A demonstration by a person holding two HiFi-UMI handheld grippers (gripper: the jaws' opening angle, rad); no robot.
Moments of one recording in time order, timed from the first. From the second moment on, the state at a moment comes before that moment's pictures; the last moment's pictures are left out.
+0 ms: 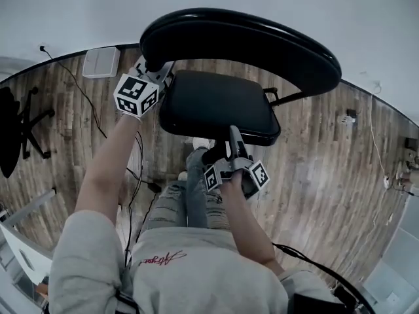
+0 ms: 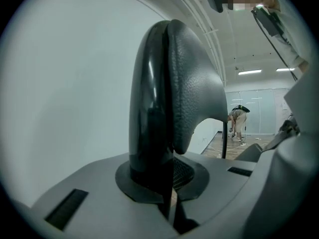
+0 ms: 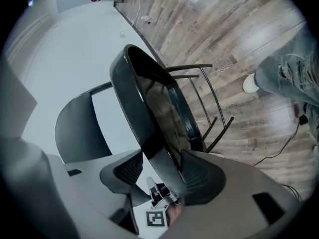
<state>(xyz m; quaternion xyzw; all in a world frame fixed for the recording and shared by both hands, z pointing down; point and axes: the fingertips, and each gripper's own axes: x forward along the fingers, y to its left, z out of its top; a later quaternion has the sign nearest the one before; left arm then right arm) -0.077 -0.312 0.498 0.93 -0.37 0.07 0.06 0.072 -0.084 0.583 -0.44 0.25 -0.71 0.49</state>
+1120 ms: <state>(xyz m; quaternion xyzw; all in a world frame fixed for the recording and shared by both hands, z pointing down) -0.062 -0.475 0.491 0.91 -0.40 0.07 0.11 0.083 -0.272 0.525 -0.47 0.40 -0.70 0.35</state>
